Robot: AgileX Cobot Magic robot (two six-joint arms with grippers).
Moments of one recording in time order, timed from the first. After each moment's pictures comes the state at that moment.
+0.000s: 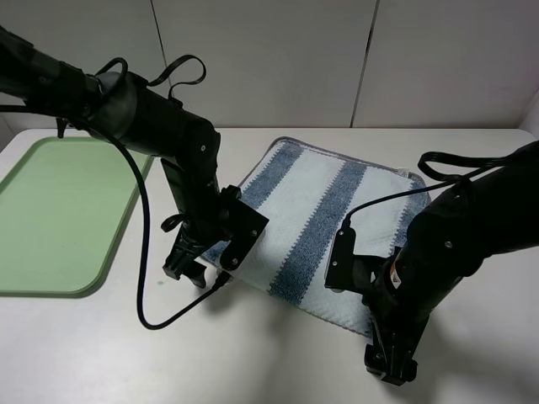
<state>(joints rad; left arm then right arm) -0.66 2.10 -1.19 0.01 0.60 1.39 0.72 1.76 -0.56 0.01 0.39 -0.51</state>
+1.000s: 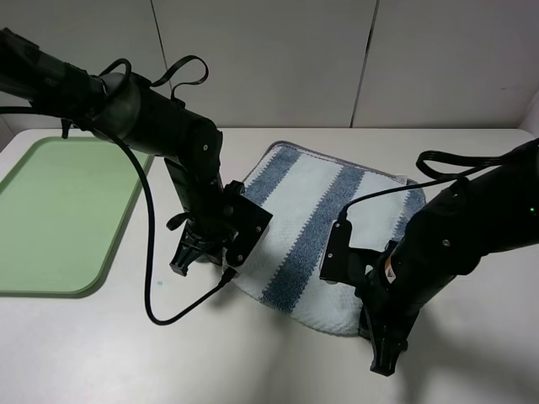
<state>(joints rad) -0.66 2.11 -1.20 0.01 0.57 1.38 0.72 1.77 -0.57 0.02 0.31 -0.51</state>
